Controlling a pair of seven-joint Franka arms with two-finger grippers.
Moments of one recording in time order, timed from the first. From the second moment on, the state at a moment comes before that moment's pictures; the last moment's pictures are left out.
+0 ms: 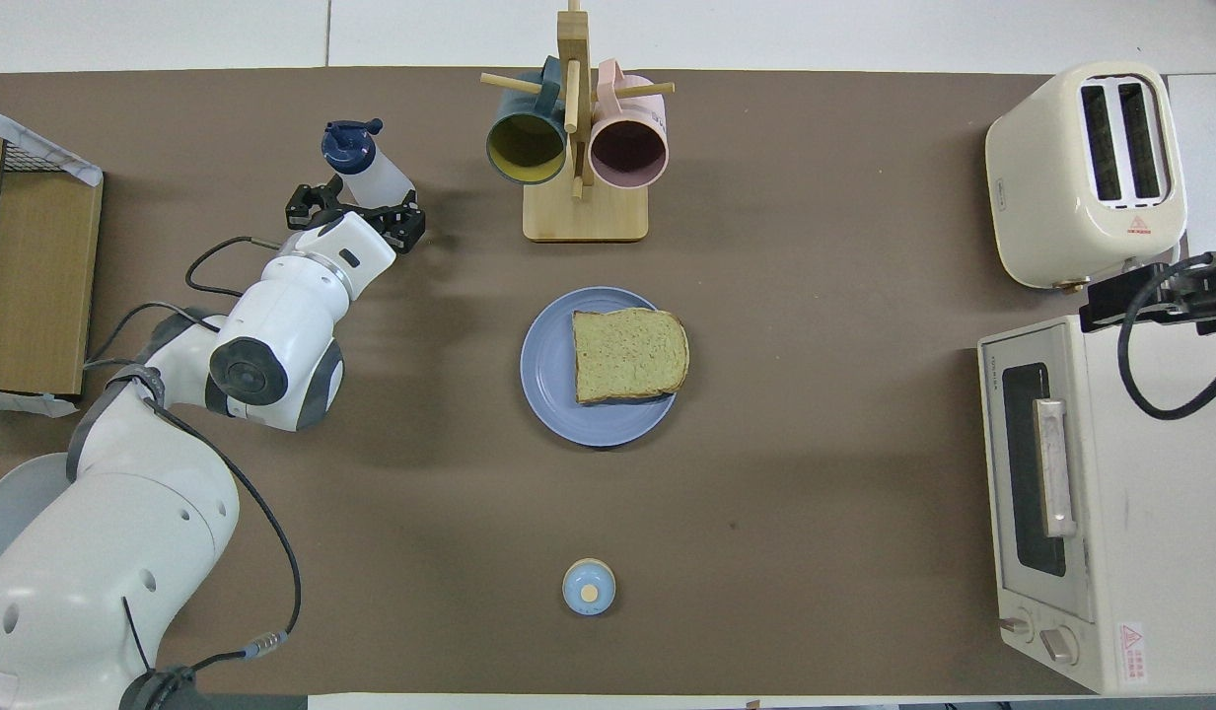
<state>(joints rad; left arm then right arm) -0.40 0.60 0.20 -2.02 0.18 3.49 -0.16 -0.01 -0.03 -0.03 -1.62 0.00 1.53 0.01</state>
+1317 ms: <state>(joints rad) -0.58 0.01 0.18 -2.21 0.18 2.67 -0.28 -0.01 -0.03 -0.03 -1.62 0.00 1.53 0.01</state>
